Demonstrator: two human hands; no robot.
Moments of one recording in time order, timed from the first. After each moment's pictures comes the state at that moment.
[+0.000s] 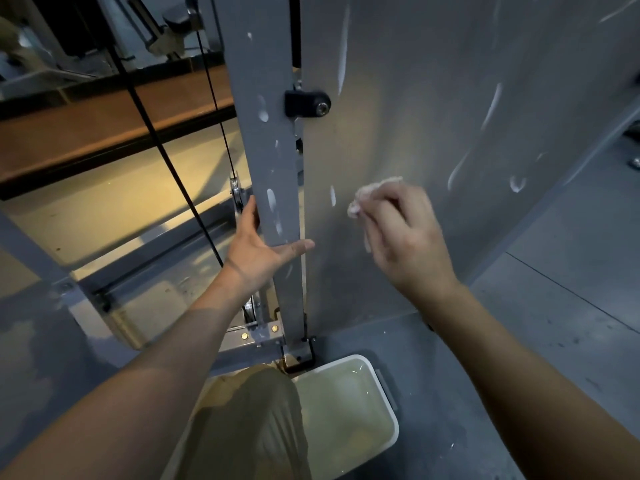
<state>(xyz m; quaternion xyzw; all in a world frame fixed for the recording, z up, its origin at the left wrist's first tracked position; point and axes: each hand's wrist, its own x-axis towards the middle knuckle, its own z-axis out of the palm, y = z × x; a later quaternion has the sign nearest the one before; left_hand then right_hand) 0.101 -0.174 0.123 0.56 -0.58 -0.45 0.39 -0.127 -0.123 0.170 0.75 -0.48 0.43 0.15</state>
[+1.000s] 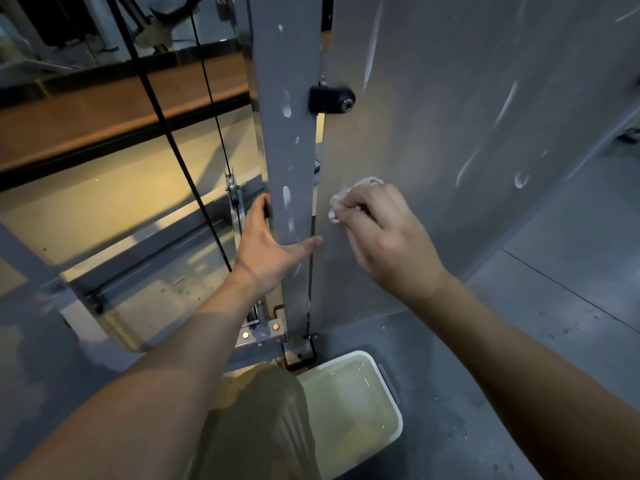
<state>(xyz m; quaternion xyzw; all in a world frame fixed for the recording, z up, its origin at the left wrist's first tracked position) 0.100 -0.183 0.112 0.51 -0.62 -0.39 0.45 -0.092 -0.126 0.178 0.80 -0.45 0.35 0.19</state>
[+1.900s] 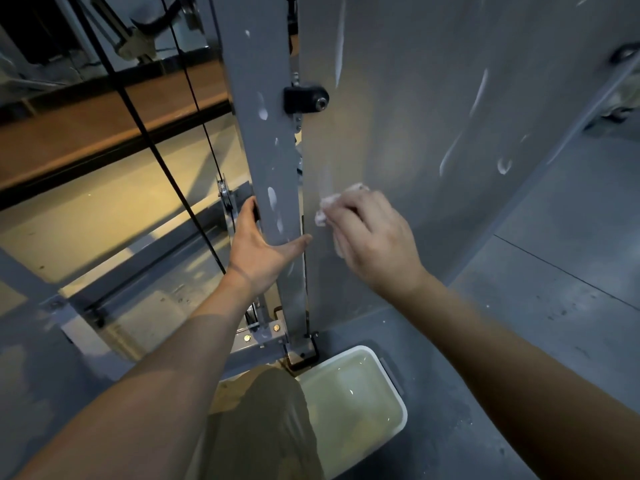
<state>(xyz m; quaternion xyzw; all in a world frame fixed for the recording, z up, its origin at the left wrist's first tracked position) 0.095 -0.180 0.113 0.49 -0.61 -0.40 0.47 -0.087 -0.119 0.167 0.75 -0.48 0.40 0.21</state>
